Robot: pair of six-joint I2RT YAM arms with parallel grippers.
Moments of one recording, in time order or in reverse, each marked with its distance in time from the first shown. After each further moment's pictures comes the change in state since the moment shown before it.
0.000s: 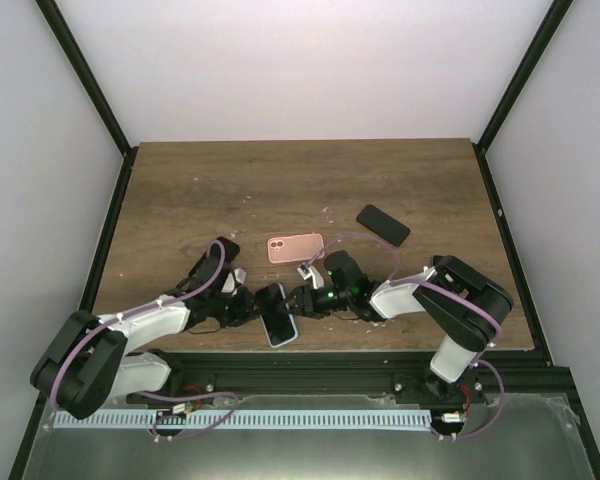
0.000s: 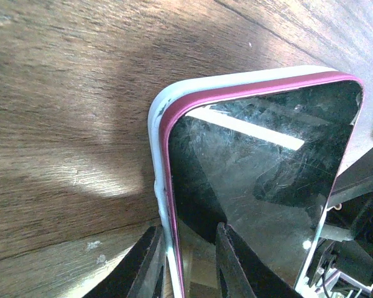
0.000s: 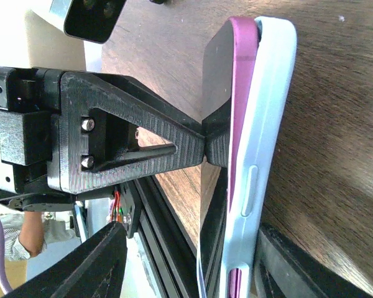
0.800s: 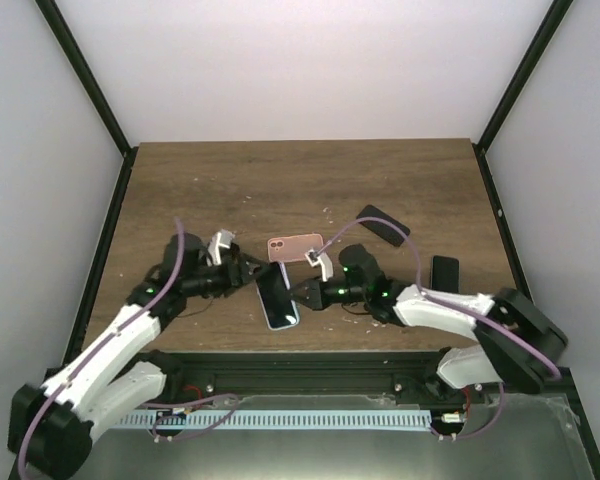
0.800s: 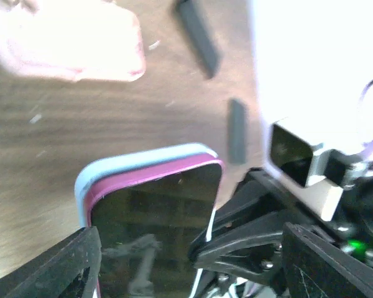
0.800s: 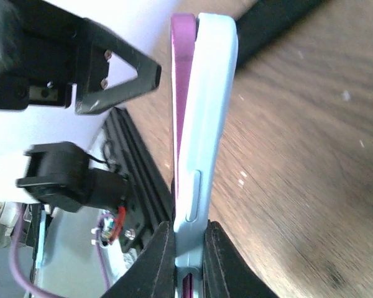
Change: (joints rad) left arm 0.072 -0.302 0.172 -0.154 0.051 0.021; right arm 0.006 -0.269 0.001 -0.174 0.130 -0.224
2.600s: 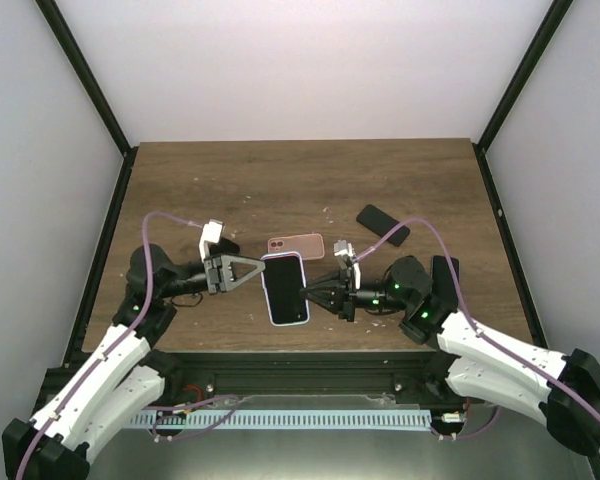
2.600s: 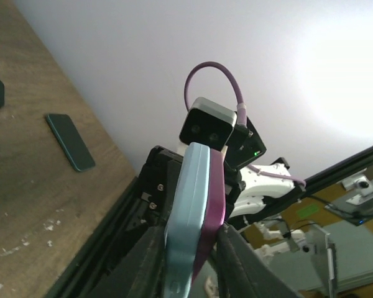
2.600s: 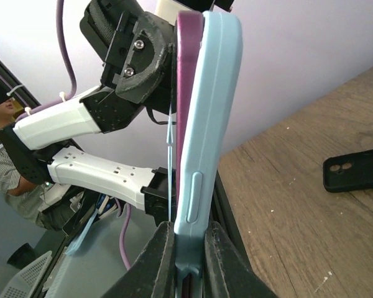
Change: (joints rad) left arm 0.023 -0.243 -0.014 0.514 0.388 -0.173; right arm 0.001 -0.512 -0.121 0.151 -0.105 -0.112
